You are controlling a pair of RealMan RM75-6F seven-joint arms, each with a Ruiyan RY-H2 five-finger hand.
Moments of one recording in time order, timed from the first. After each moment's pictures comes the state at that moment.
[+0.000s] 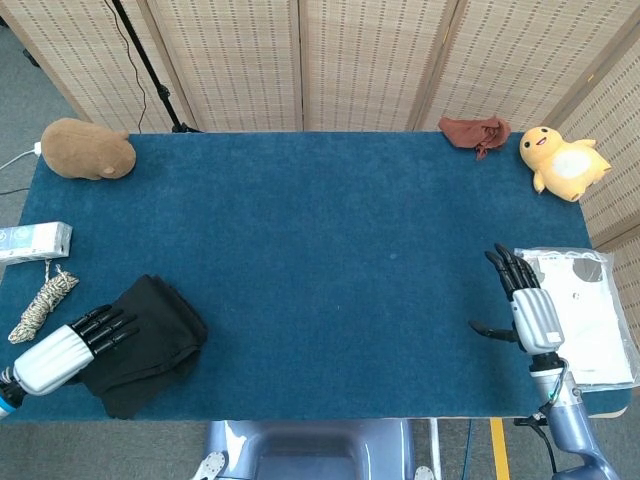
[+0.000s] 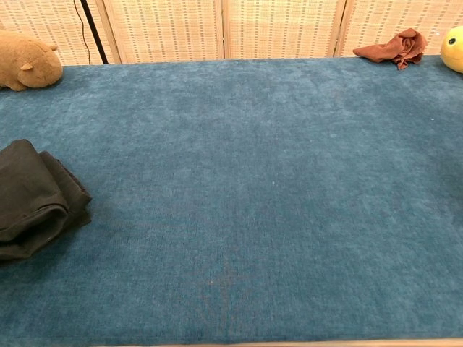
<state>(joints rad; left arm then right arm) -0.28 -1.55 0.35 -0.21 1.89 1.81 -0.59 0.28 -1.37 0.12 -1.37 -1.52 1.41 0.29</state>
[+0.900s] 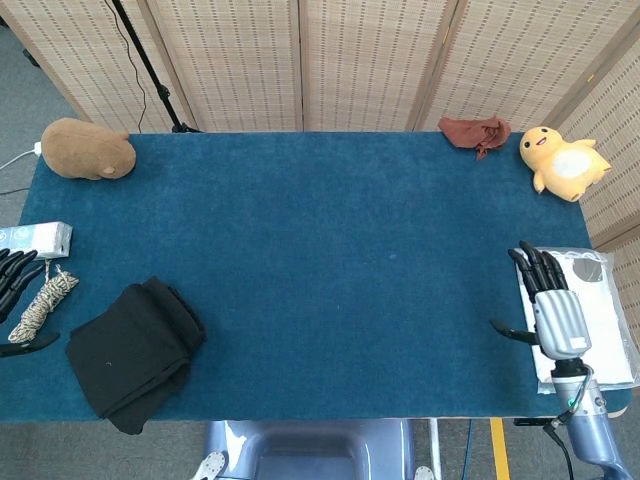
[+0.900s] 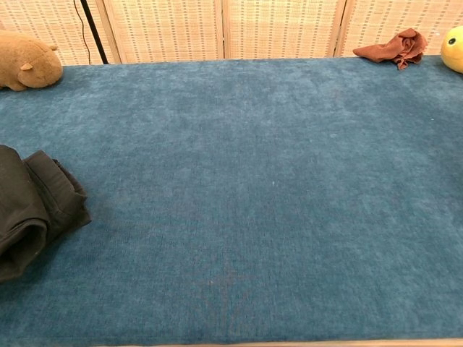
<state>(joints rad) -0.24 -1.41 0.10 -0.51 1.63 1.84 -0.82 0.25 -1.29 0.13 -1.42 -1.52 1.47 0.17</state>
